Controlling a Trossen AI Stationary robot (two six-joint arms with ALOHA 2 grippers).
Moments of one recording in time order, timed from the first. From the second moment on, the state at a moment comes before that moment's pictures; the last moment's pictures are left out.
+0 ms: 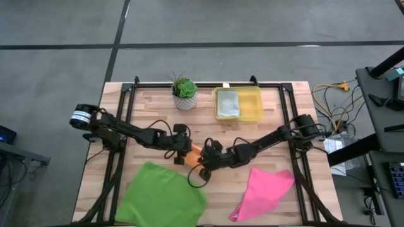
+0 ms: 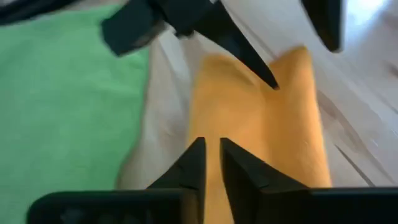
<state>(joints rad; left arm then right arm) -0.14 1.52 0.71 0.04 -0.27 0.09 0.30 1.95 1.19 0.03 0.34 0.64</state>
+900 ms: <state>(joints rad) -0.08 1.61 0.72 -0.08 0.02 0.34 0.28 1.97 1.13 -0.09 0.37 0.52</state>
